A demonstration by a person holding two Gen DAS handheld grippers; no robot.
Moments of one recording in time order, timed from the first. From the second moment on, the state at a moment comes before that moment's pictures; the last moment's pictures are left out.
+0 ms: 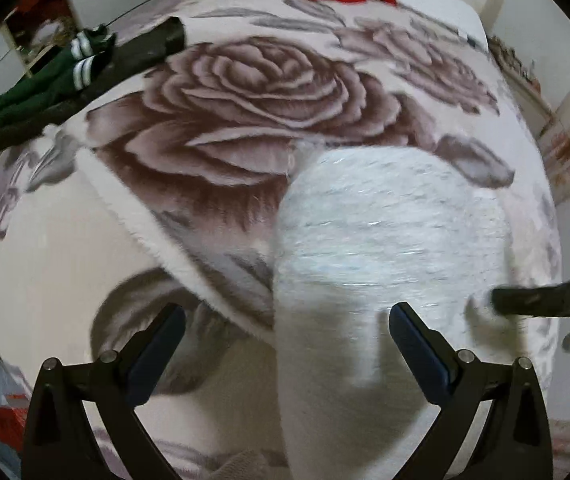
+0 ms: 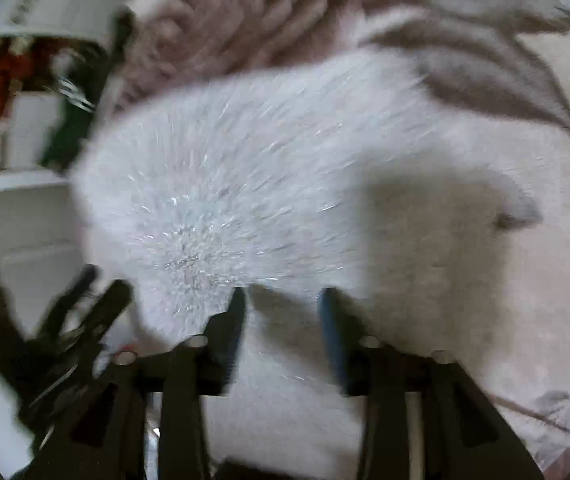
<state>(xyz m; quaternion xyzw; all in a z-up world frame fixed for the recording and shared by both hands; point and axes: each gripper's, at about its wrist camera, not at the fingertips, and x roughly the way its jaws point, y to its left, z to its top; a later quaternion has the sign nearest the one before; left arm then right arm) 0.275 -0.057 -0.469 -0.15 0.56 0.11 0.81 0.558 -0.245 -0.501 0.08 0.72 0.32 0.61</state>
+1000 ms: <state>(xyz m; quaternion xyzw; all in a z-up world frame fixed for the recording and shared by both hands) 0.295 -0.004 -0.493 -0.42 0.47 -0.05 0.77 0.548 -0.291 -0.588 0.35 0.71 0.39 0.47</state>
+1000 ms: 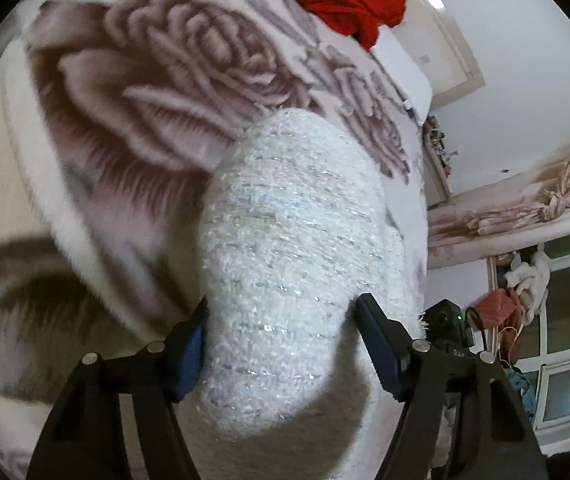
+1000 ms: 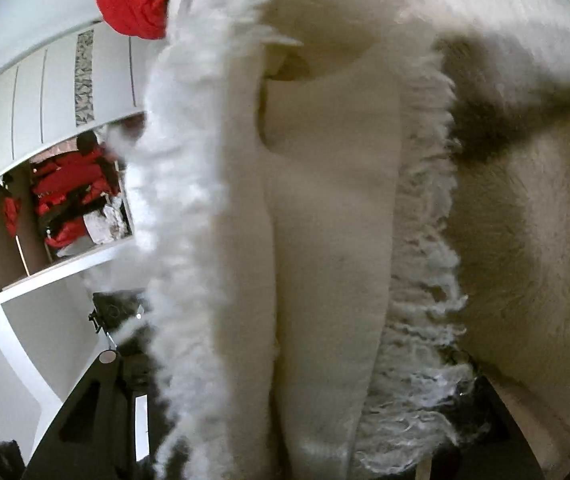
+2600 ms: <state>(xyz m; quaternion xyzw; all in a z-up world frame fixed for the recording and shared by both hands) 0.565 -0.037 -0.432 -0.03 0.49 -0.04 0.87 0.714 -0.250 -0.424 -0.03 0.56 0.03 0.83</state>
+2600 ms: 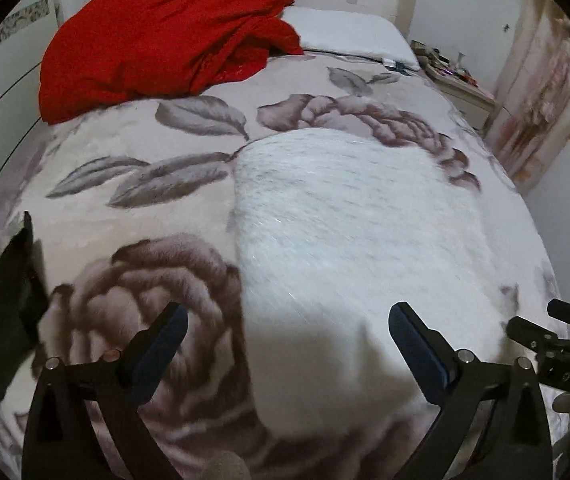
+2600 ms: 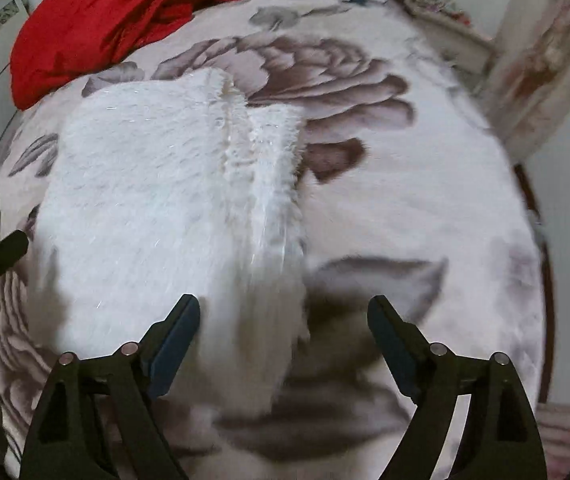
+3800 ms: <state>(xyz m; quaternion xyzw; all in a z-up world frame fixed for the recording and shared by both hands) 0.258 -0.076 -0.039 -0.04 0.38 0.02 0.92 0.293 -0.284 0.106 -0.04 0.36 0.03 0.93</state>
